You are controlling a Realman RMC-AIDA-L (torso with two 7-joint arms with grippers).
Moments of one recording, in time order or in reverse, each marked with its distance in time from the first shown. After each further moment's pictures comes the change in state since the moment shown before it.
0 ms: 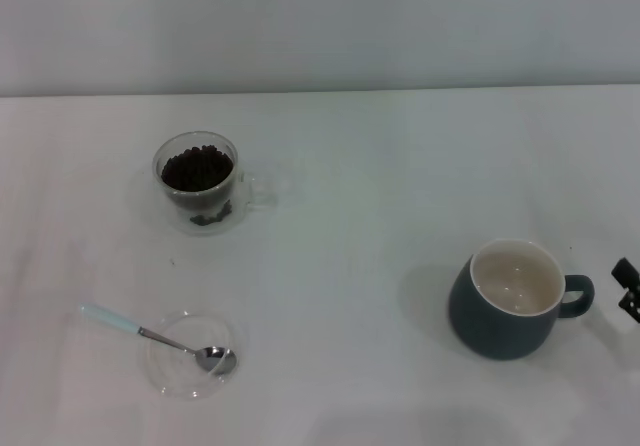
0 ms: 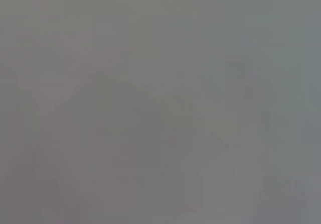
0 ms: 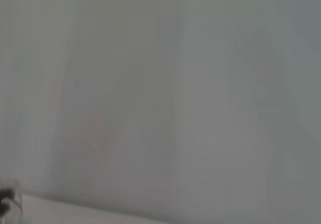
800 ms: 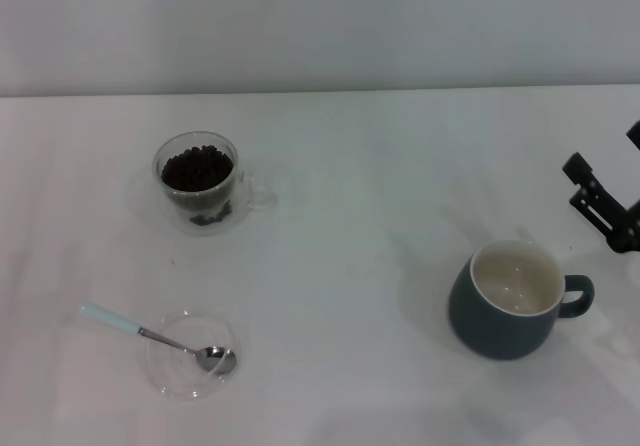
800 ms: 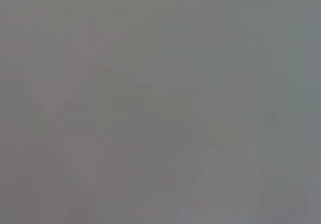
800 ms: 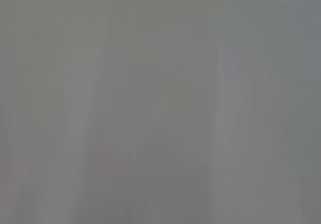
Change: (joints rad) left arm 0.012 0.001 -0.003 0.002 0.001 0.010 -0.009; right arm 0.120 -0.003 0.013 -0.135 0.023 0.024 0.002
